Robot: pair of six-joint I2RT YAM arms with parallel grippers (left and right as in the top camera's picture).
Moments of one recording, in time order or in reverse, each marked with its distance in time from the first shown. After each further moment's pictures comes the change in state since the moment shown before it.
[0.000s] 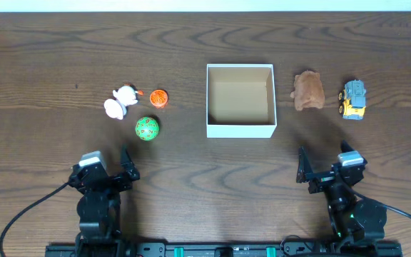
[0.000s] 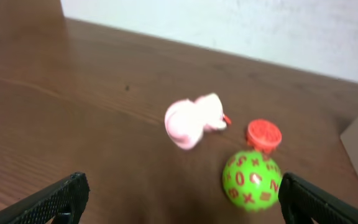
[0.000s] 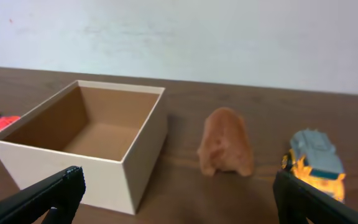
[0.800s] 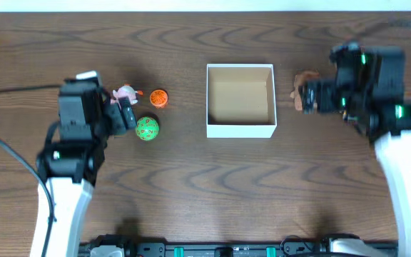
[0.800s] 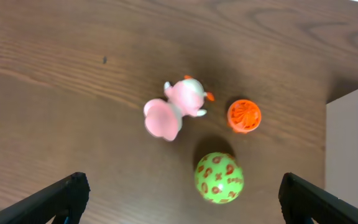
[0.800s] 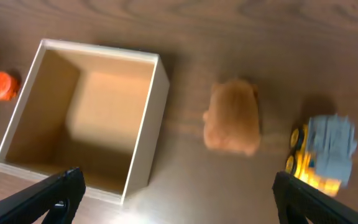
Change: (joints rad) left arm 0.001 1.050 0.973 -0.460 0.091 -0.019; right arm -0.002 1.381 1.283 -0.683 -0.018 -0.067
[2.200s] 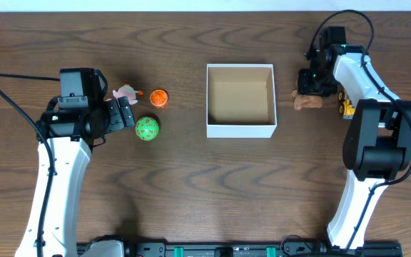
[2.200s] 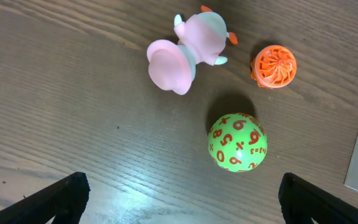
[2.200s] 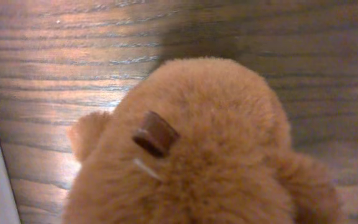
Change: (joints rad) left arm 0.079 0.194 0.063 -0.149 0.080 0.000; right arm -0.054 0.800 0.294 0.006 0.096 0.066
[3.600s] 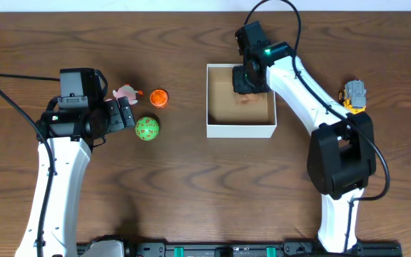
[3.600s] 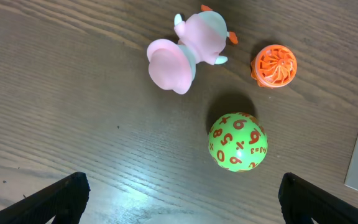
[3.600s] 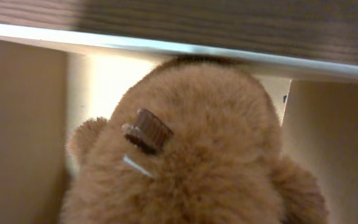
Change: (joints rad) left arm 0.000 0.000 0.000 -0.001 0.000 0.000; right arm 0.425 -0.076 0.089 -0.038 0.098 0.306
